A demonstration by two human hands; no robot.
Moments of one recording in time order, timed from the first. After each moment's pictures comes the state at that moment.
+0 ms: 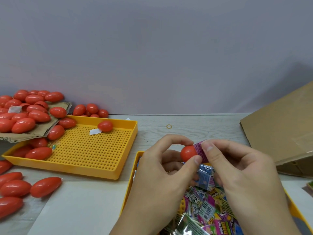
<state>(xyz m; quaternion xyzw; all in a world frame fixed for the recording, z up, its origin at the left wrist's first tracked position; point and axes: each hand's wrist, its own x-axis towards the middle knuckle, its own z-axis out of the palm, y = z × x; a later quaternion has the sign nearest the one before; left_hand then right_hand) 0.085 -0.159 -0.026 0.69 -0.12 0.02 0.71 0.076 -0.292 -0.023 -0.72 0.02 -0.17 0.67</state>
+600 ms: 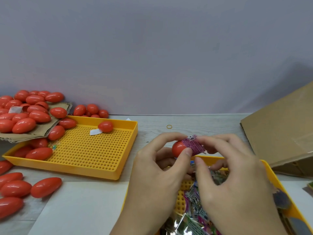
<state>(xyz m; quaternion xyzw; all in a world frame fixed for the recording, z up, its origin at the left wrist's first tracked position) 0.088 -0.158 -0.029 0.68 -0.11 0.07 0.72 0.073 -0.284 -0.032 -0.86 -0.06 -0.29 0.42</state>
